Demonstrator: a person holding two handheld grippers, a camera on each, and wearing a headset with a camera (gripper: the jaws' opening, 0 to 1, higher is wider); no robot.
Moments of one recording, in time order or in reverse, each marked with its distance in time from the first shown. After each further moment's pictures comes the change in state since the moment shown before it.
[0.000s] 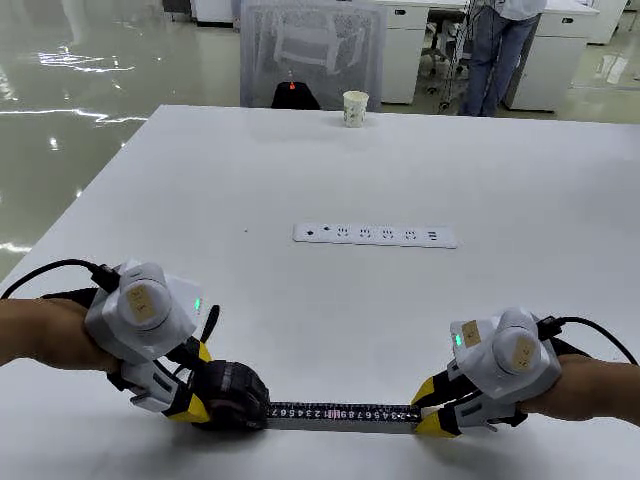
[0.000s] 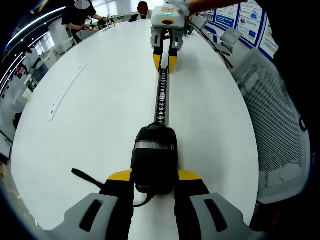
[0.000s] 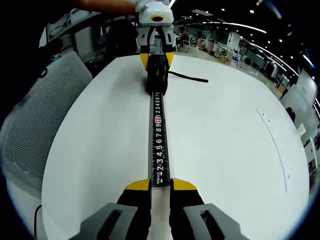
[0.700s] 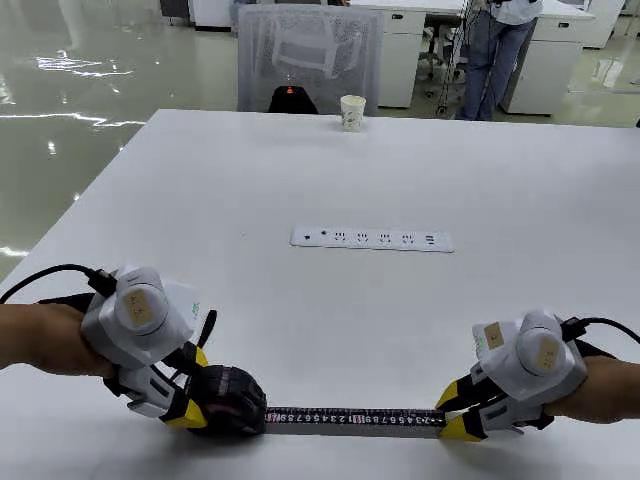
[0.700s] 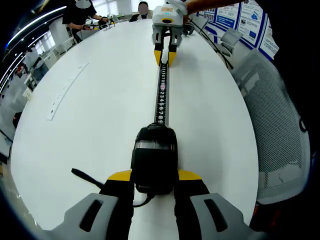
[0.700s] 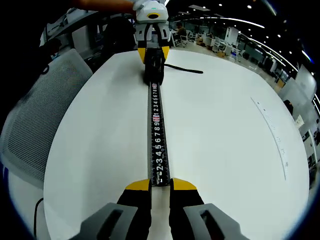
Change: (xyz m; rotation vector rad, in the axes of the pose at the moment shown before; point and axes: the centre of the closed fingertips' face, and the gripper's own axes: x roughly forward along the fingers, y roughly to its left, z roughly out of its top) left arm 0.001 0.002 0.000 -0.006 -0.001 -0.003; right arm -0.019 -0.002 -0.027 0.026 0.042 -0.003
